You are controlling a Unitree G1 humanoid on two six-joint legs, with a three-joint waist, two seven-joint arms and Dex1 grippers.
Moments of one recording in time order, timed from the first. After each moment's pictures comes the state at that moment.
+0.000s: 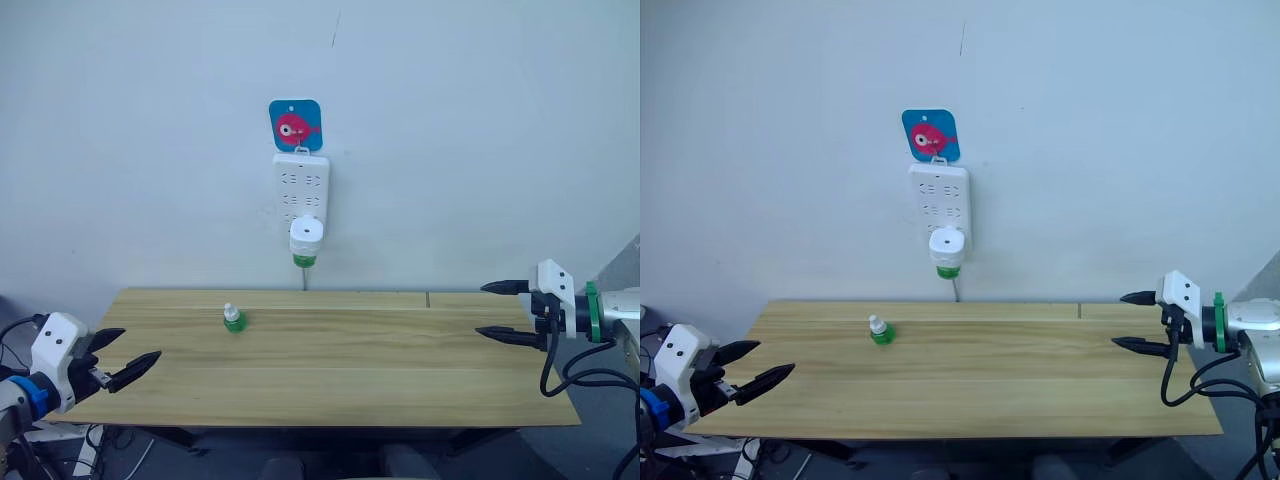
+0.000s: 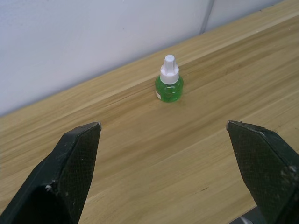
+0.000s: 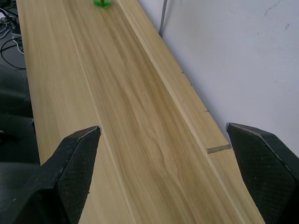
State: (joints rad) left arm 0.30 0.84 0.52 0.11 -0.39 0.23 -0.99; right arm -0.23 -0.89 -0.06 0.28 0.30 0.03 1.35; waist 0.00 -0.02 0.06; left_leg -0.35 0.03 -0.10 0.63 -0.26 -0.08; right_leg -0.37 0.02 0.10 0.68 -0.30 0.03
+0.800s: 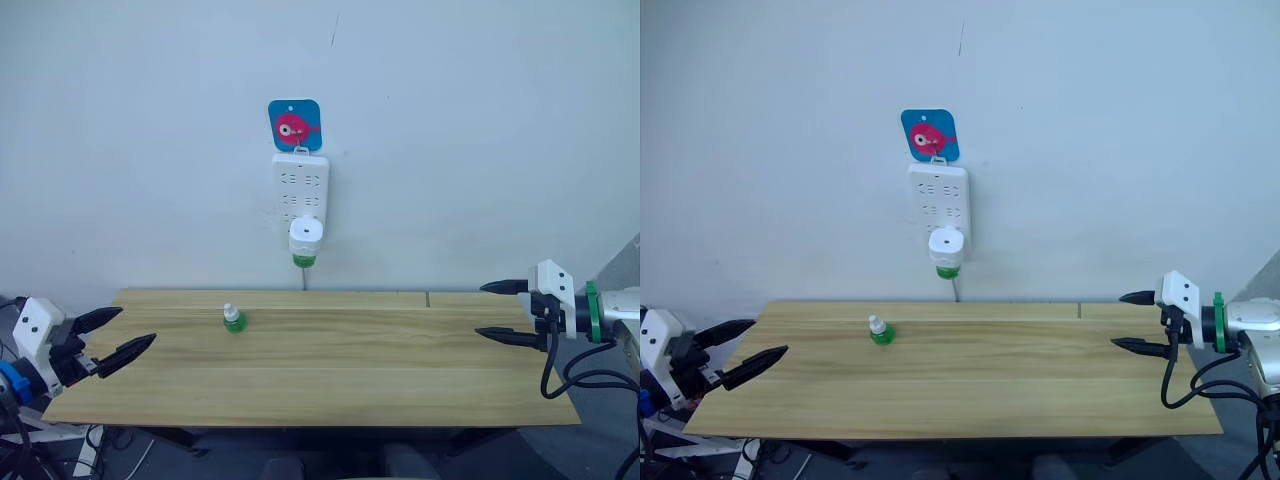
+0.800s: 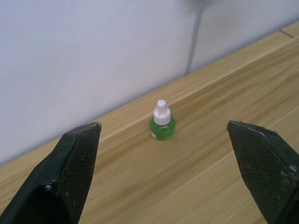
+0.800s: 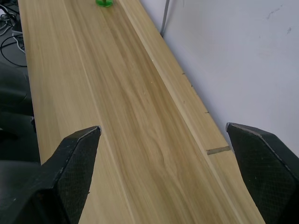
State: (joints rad) left arm 0.20 0.86 0.56 0.22 -0.47 0.11 -1.15; right arm -0.22 -0.90 -0.06 0.24 0.30 0.03 1.35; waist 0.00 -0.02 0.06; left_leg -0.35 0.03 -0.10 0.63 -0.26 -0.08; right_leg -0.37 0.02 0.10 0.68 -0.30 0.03
